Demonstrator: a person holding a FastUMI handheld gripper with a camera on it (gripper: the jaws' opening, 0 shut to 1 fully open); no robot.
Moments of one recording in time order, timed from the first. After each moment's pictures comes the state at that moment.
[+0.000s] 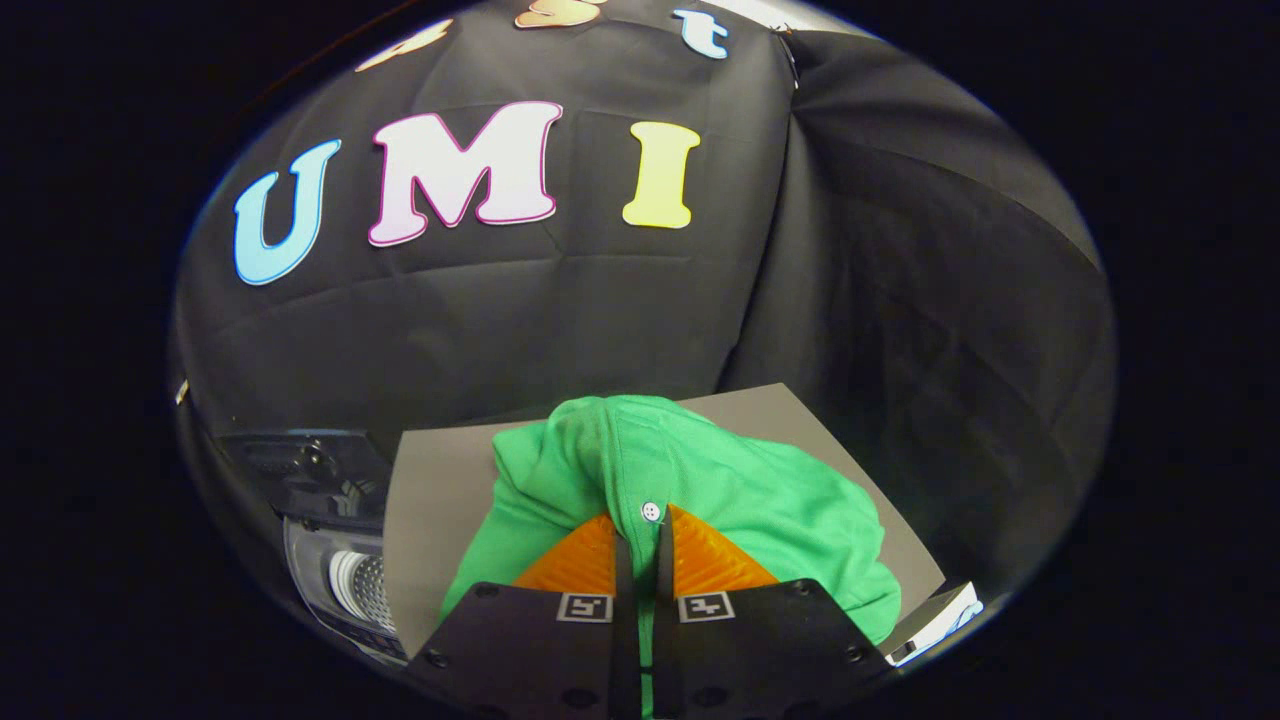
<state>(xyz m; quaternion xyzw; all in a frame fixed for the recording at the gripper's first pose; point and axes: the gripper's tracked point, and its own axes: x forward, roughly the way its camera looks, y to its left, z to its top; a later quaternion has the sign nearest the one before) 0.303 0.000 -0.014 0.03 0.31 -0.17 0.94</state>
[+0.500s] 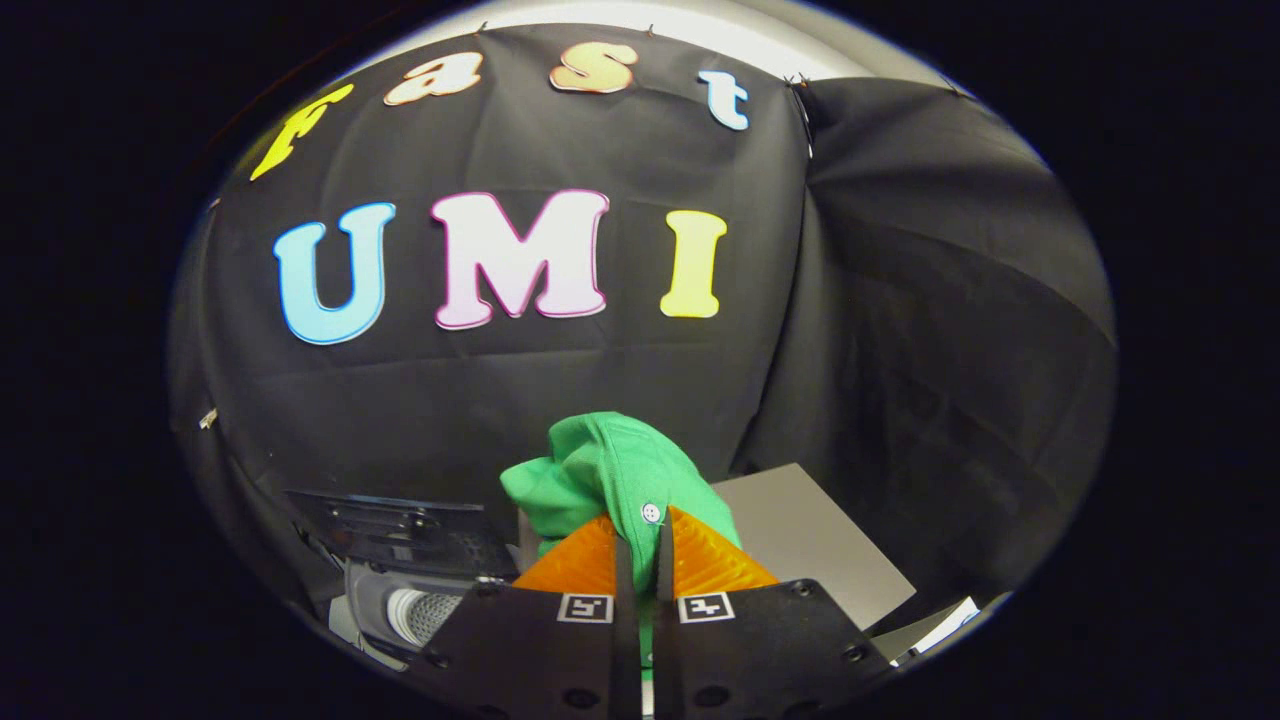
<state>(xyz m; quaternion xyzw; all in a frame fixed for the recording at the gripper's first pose) 0.285 0.103 0.114 0.01 0.22 -0.13 0.97</state>
